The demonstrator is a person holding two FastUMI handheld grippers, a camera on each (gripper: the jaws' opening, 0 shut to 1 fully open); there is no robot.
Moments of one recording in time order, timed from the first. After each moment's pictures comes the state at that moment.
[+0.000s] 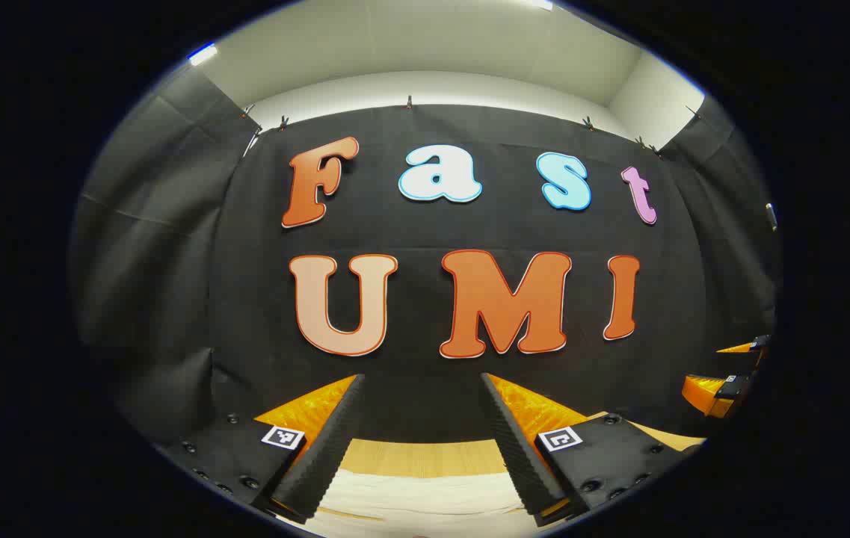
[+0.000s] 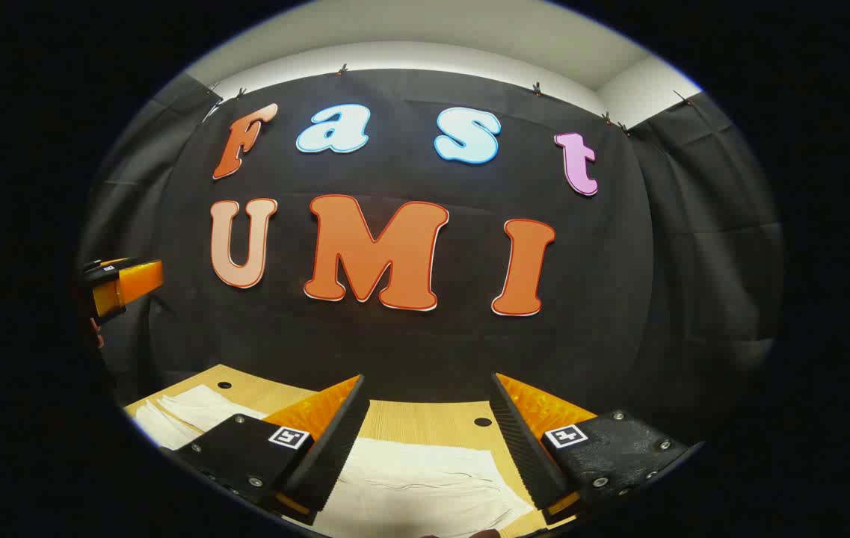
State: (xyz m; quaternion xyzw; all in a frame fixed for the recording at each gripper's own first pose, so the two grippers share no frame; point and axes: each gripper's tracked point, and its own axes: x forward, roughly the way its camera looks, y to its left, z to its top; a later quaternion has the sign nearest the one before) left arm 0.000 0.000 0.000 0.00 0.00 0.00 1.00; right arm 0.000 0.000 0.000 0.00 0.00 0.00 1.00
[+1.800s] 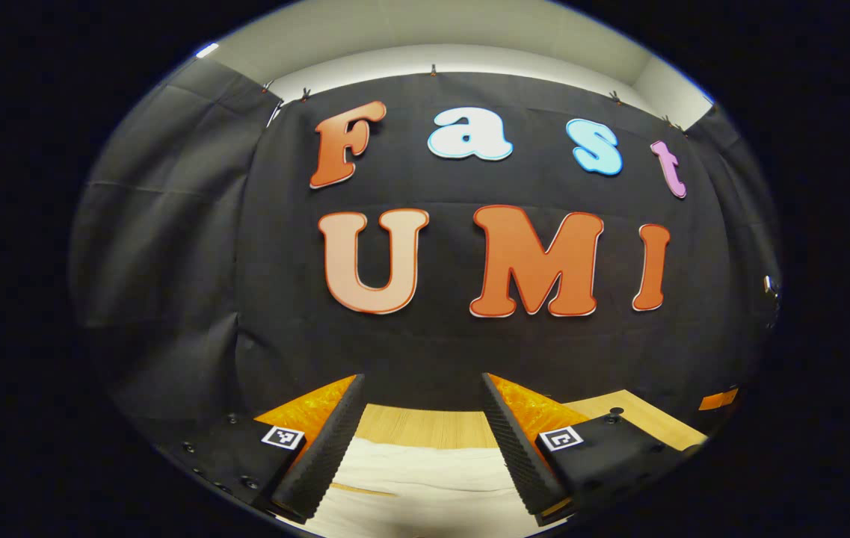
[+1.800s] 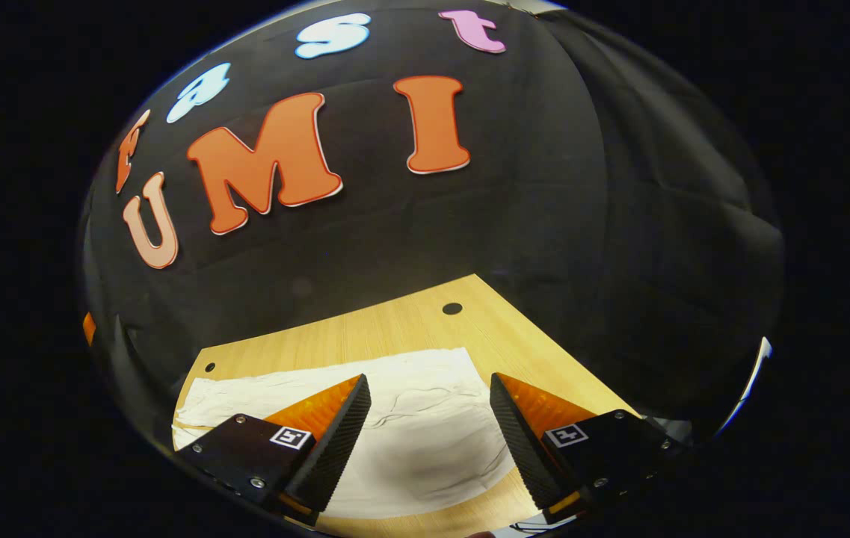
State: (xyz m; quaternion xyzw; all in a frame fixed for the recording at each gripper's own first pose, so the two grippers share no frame) left arm -0.007 0.035 -0.069 -0.03 0.10 0.06 0.99; right arm 0.016 -0.092 -0.163 0.15 0.26 -0.07 0.95
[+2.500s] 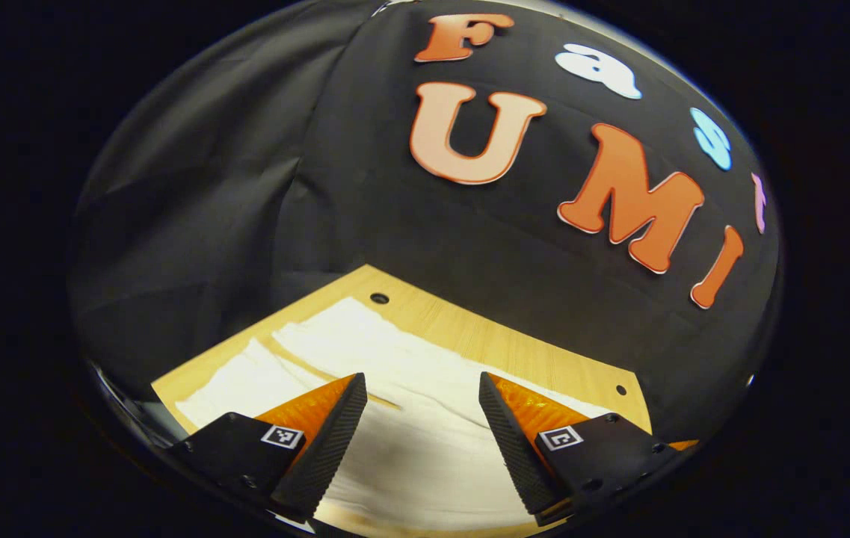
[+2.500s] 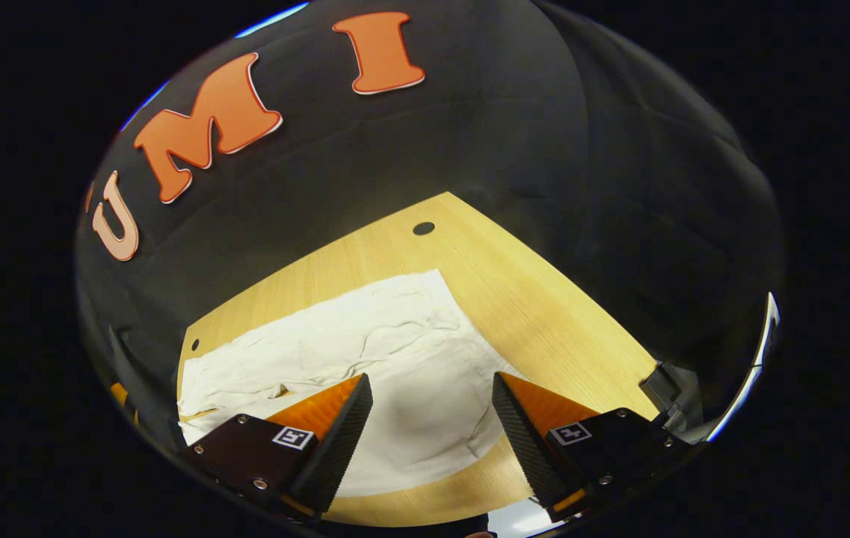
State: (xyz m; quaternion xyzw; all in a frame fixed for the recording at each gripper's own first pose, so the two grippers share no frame) left arm -0.046 0.087 -0.226 -0.21 0.32 0.16 0.91; right arm -0.006 -0.102 -0.257 0.20 0.41 -0.07 0.89
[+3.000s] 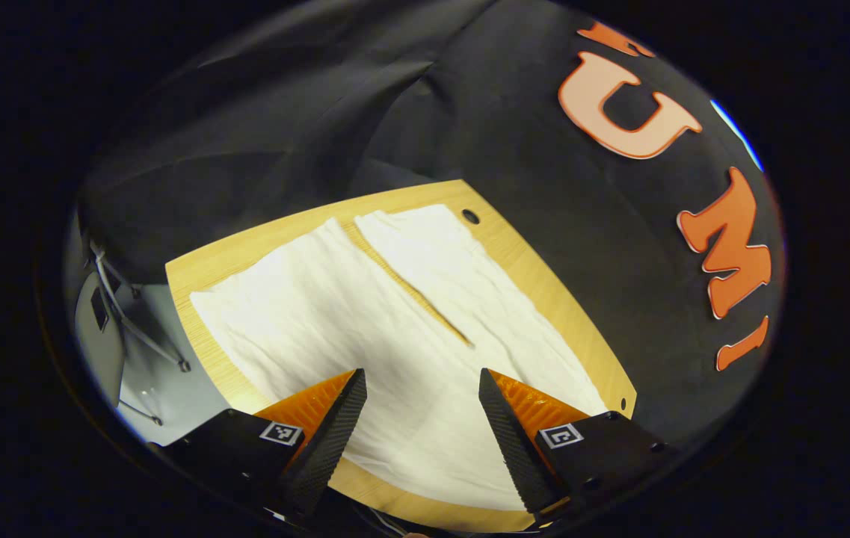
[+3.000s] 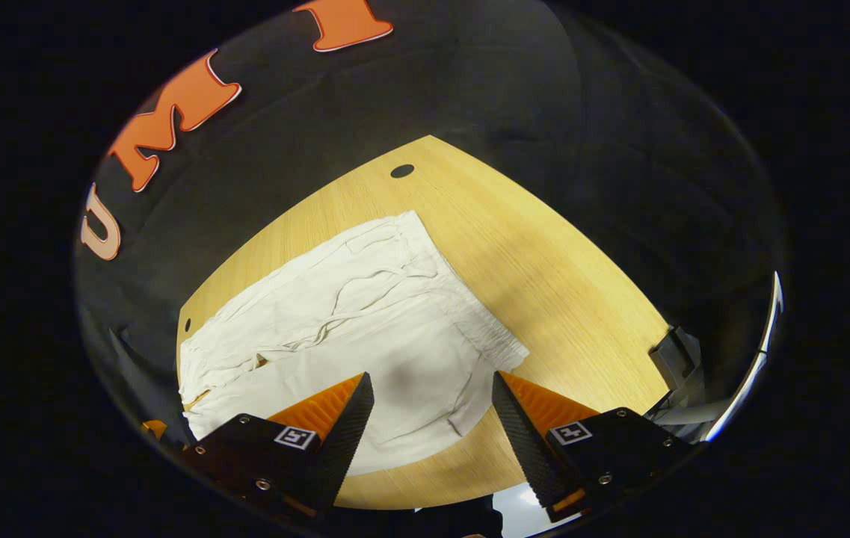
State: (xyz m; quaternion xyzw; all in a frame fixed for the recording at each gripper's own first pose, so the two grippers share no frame) left arm -0.141 0.164 -0.333 -0.35 0.44 0.26 0.79; right arm -0.023 -0.100 -0.309 0.23 0.50 -0.05 0.83
